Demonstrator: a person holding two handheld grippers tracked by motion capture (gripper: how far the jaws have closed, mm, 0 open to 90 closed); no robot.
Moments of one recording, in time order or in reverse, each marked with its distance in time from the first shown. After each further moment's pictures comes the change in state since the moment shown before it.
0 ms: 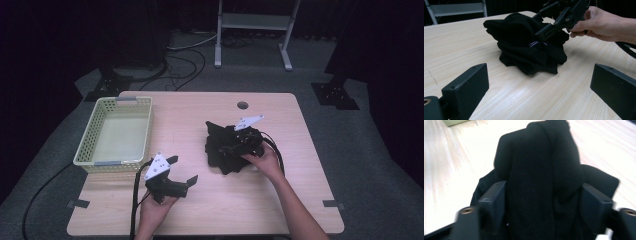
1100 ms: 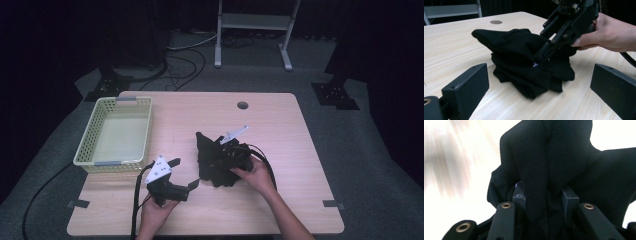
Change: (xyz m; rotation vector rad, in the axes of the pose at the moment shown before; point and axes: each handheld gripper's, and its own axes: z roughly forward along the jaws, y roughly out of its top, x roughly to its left) left arm -0.006 -0.006 0.000 -0.010 -0.038 0.013; right arm 0.059 0.004 0.013 0.148 0.095 0.083
